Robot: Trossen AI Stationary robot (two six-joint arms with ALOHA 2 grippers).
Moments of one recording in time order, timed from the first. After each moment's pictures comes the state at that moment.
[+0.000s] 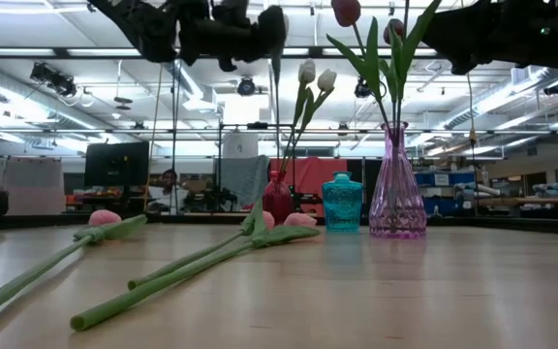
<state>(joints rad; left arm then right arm) 0.42 1.57 1.02 0.88 -0.28 0.13 0.02 0.67 0.14 0.81 0.21 -0.24</state>
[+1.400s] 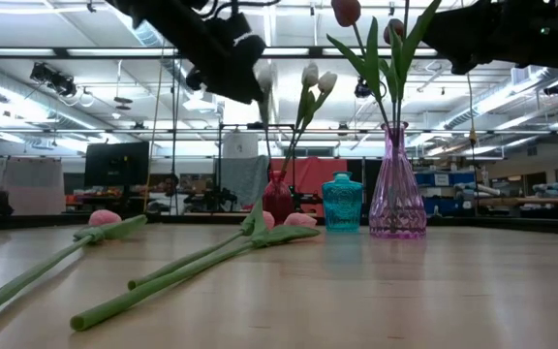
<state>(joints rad) 0.18 1.40 1.02 -0.15 -0.53 -0.12 0.02 0.67 0.14 0.81 0.21 -0.24</state>
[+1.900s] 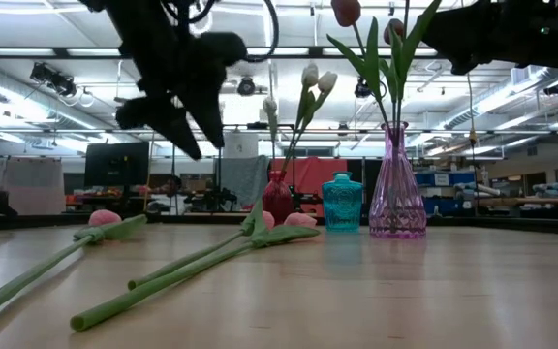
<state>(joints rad) -0.13 1.50 1.02 -0.59 -0.31 -1.04 0.02 0.67 0.14 0.82 0.21 -0.23</state>
